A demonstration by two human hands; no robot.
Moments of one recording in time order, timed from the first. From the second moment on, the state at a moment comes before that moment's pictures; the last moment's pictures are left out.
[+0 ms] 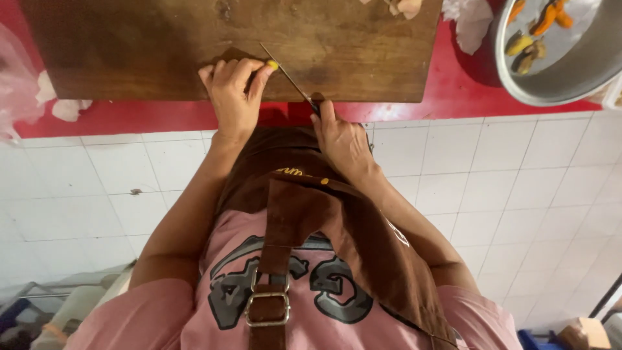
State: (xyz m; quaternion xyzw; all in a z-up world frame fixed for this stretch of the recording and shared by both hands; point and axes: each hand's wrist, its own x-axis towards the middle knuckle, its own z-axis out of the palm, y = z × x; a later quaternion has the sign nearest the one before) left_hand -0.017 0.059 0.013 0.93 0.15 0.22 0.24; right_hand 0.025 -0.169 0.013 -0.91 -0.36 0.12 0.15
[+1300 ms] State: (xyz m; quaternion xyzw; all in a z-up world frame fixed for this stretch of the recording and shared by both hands) left_hand -0.020 0.056 0.007 0.92 0.11 0.28 0.25; right_hand -0.007 -0.162 0.025 -0.93 -0.33 0.12 0.11
